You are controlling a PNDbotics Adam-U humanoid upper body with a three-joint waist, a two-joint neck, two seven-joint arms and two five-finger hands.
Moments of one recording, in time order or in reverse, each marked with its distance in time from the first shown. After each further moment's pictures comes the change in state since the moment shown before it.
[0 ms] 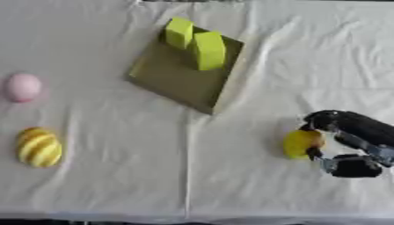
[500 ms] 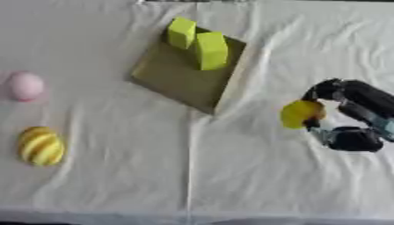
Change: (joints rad) left arm -0.008 0.000 -0.001 0.000 0.000 0.000 -0.004; right arm -0.219 -0.064 -0.005 -0.062 -0.163 0.048 -0.029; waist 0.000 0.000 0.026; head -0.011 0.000
